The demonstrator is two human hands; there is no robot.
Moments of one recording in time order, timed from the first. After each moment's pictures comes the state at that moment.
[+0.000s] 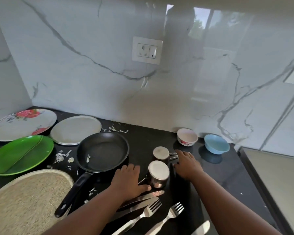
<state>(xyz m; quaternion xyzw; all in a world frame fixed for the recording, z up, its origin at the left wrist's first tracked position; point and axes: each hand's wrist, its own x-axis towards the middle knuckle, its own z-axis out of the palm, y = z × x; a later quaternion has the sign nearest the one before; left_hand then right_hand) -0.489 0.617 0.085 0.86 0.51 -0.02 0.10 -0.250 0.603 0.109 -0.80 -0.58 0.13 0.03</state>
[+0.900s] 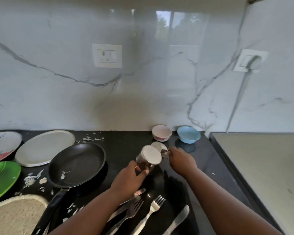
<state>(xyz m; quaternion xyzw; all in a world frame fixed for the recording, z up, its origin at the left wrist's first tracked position) -0.435 0.593 0.115 0.79 0.48 0.15 0.35 -0.215 0.559 0.120 -0.84 -0.52 0.09 0.14</state>
